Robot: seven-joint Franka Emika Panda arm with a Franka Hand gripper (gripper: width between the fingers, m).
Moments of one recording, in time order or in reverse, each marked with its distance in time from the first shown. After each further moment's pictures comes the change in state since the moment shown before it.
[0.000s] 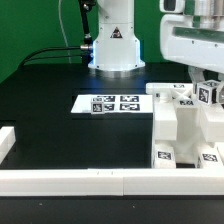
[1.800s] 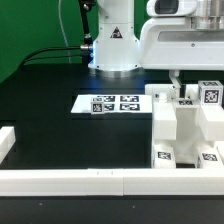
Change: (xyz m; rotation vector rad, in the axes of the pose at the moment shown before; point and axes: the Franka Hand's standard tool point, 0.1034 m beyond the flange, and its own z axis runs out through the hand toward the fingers) arm 0.004 0.002 0.000 -0.027 0.017 -1.081
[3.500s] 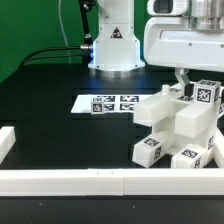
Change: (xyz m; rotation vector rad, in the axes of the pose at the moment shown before) arm -0.001 -0.001 0.002 0.000 -0.002 0.398
